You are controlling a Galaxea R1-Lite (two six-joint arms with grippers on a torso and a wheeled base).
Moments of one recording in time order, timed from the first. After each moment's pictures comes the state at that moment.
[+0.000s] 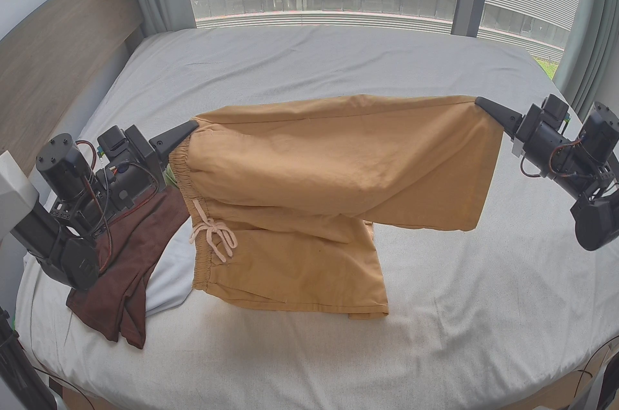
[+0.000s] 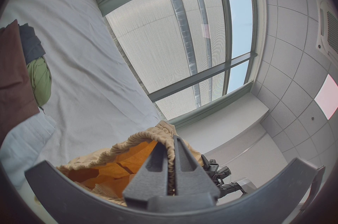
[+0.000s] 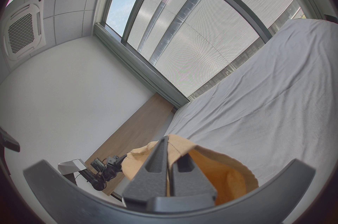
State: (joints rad) left arm -0.11 1.95 -0.68 -1.55 -0.60 -1.13; right arm 0.09 1.80 -0.76 -1.30 0.61 0.76
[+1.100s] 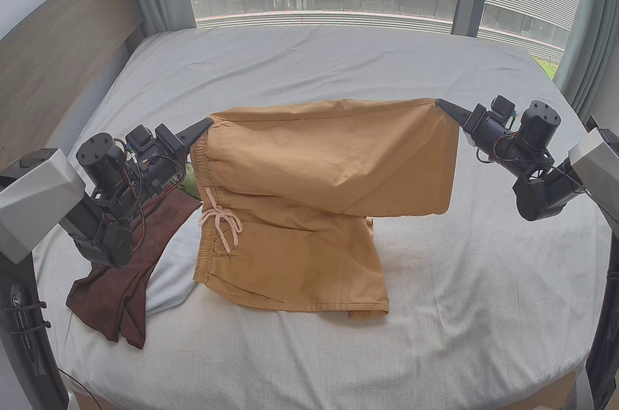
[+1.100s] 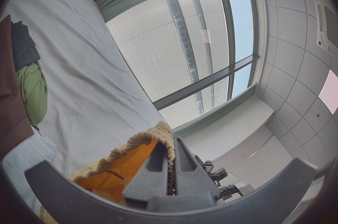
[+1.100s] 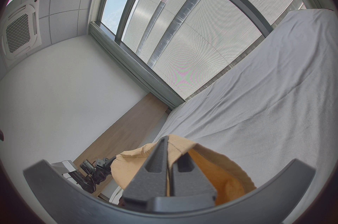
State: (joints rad) left arm -0.10 2.21 -0.96 -1.55 -0.54 -1.11; right arm 0.08 2.24 -1.24 -1.26 0.61 0.76
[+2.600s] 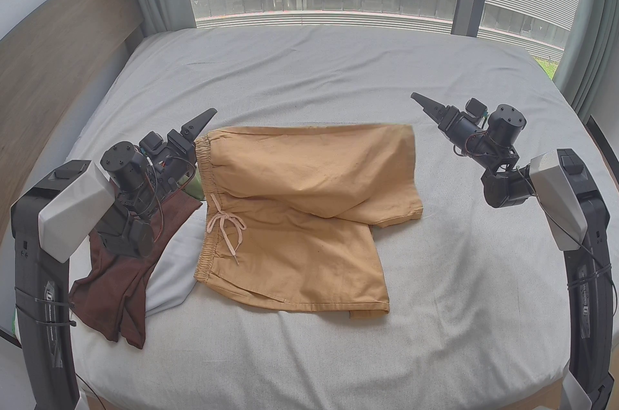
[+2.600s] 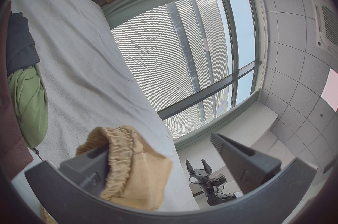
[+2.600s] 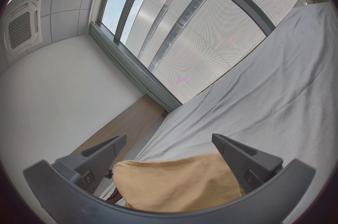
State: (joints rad) left arm -0.08 2.45 -1.25 -1.54 -0.48 -1.13; right arm 0.07 2.60 -1.81 -1.09 0.61 0.76
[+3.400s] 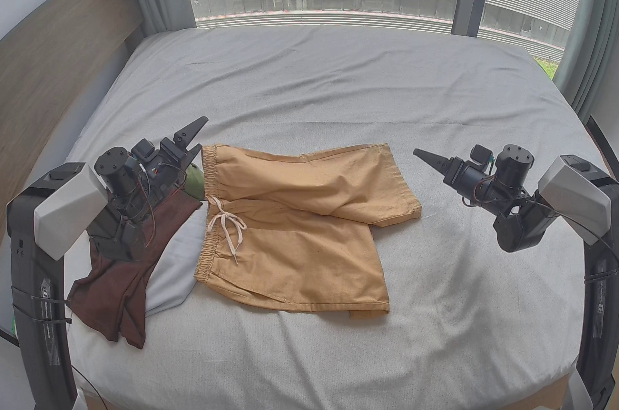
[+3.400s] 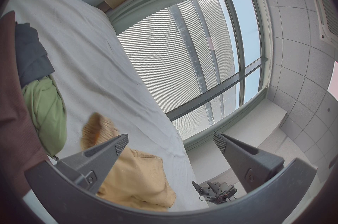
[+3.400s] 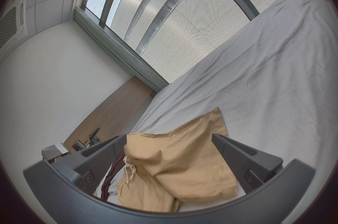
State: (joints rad) left arm -0.03 2.44 -1.20 -1.53 -0.47 -1.07; right arm 0.08 2.44 -1.20 -1.28 0.61 0.64
